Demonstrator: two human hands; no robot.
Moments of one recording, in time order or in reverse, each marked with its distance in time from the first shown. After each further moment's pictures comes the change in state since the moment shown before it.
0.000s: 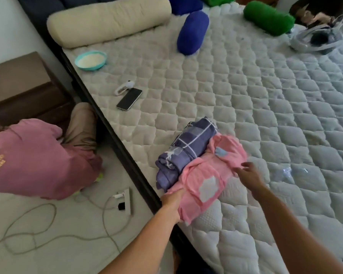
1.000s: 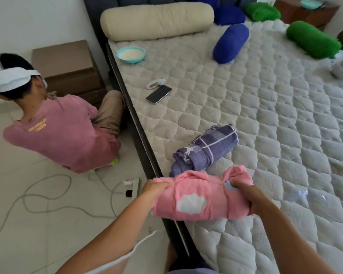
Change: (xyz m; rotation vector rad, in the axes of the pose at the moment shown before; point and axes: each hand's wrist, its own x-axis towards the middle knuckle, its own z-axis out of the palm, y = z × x) left_hand -0.014 0.015 -0.075 0.311 0.258 0.255; right_hand -0.036 -0.009 0.017 0.030 -0.225 0.266
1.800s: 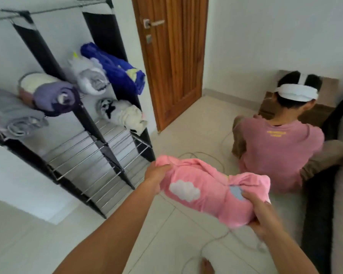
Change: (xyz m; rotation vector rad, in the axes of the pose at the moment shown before) left_hand -0.143 -0.350 -0.492 -0.930 0.772 -0.097; right_hand -0.328 0.112 0.478 -0.250 -0.774 -0.390
